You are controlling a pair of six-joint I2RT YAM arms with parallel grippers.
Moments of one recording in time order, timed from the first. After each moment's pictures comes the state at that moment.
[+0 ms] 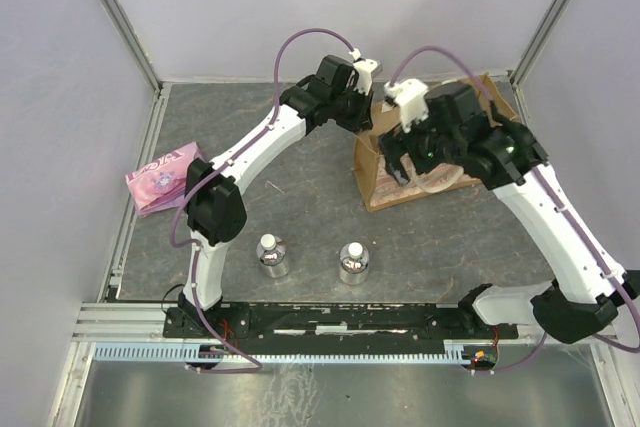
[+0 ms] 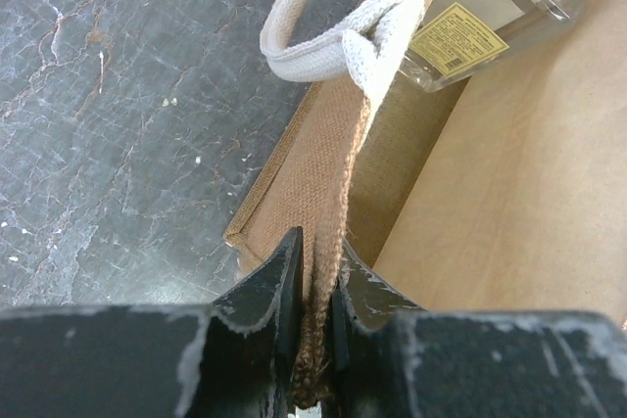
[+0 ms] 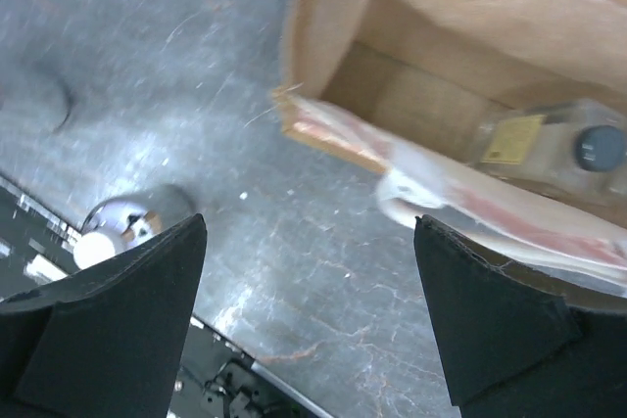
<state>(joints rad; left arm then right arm) -0.65 2.09 2.04 -0.59 0.26 -0.11 0.56 1.30 1.70 -1.11 0.00 -0.08</state>
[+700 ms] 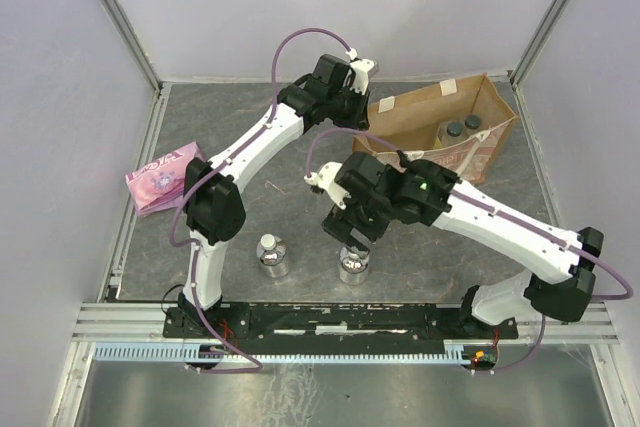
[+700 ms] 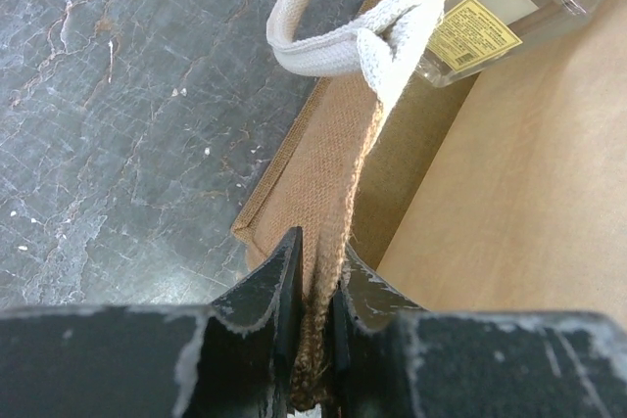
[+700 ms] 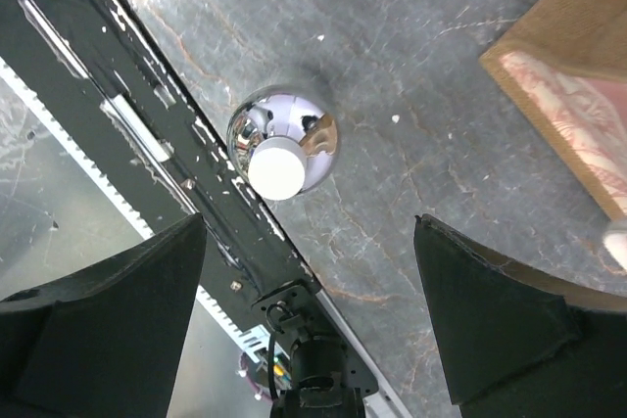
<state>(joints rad) -0.63 2.09 2.04 -0.61 0.27 -0.10 1.06 1.40 1.57 -1.20 0.03 0.04</state>
